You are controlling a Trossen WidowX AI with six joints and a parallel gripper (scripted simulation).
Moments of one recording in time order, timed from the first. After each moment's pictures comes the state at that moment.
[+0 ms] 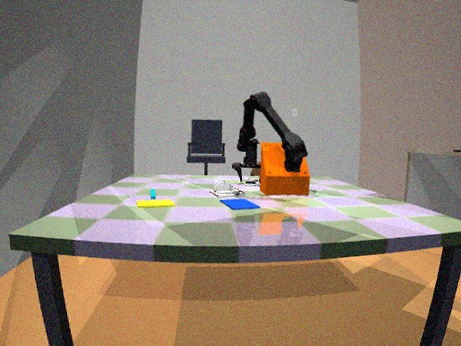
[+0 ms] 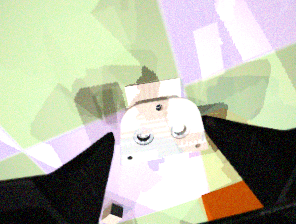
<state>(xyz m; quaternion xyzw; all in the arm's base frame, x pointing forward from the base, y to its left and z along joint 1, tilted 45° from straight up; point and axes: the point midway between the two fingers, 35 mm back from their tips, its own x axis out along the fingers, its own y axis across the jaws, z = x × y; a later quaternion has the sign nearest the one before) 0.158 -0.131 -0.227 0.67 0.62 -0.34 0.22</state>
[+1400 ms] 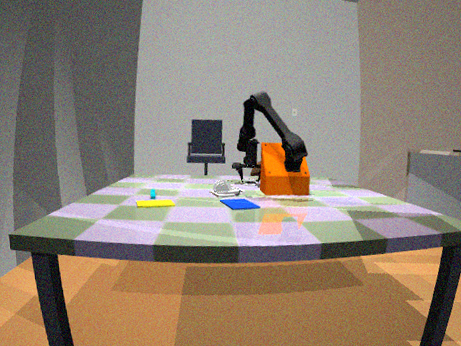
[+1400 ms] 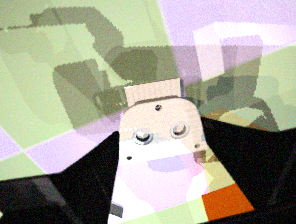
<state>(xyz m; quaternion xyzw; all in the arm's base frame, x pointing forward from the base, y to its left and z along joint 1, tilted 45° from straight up) 0.157 -0.131 -0.227 0.67 0.62 -0.34 0.22</state>
